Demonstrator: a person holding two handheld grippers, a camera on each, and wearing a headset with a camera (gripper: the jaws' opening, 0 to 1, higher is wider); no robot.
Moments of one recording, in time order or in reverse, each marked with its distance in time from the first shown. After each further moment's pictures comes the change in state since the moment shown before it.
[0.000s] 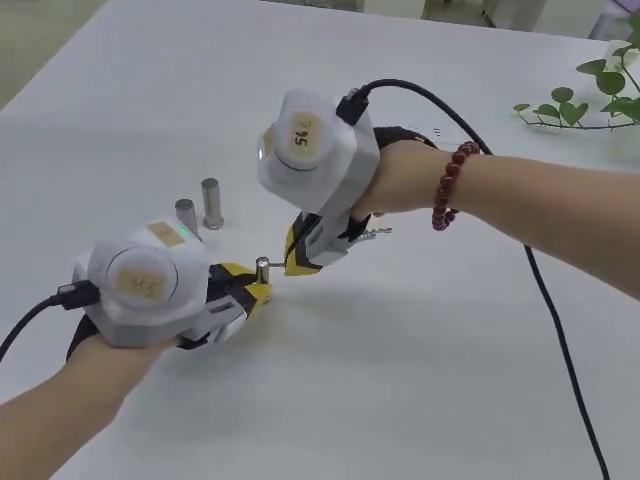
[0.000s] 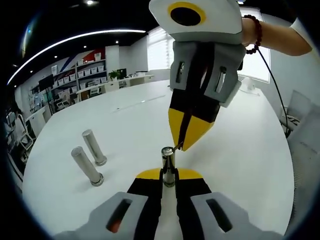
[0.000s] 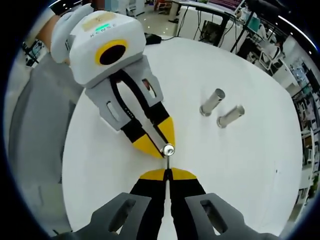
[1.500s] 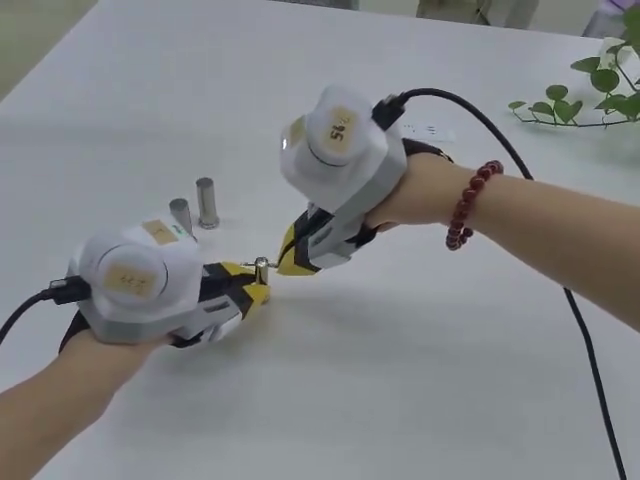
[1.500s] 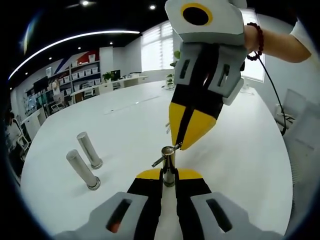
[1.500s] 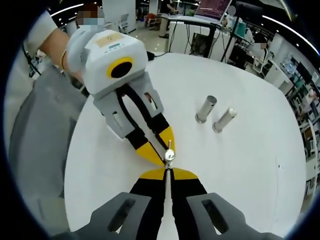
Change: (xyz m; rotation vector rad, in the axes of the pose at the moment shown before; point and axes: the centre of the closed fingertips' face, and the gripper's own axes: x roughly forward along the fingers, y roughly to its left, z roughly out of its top) left arm 0.001 -0.006 0.001 0.019 -0.008 -0.058; right arm -0.006 0.003 0.007 0.069 -0.157 -0.025
